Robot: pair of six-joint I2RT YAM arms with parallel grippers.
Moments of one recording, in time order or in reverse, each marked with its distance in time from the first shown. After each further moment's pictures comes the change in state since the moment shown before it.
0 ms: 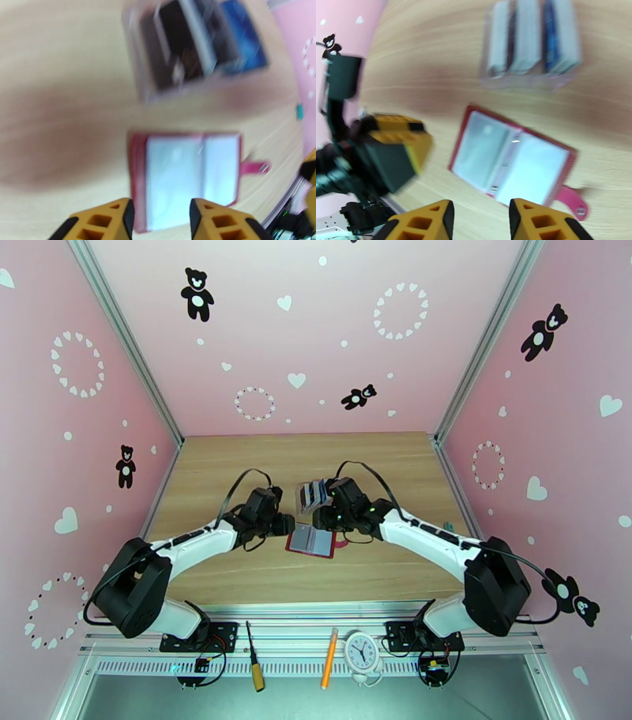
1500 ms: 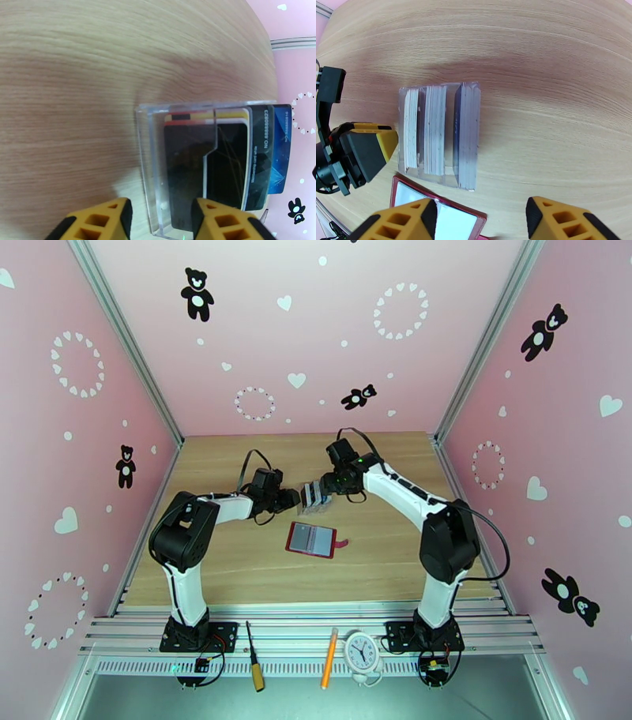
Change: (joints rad) left arm 0.150 0.439 0.208 0.257 0.231 -0.129; right arm -0.148 0.406 0.554 -0.337 0.190 -0.261
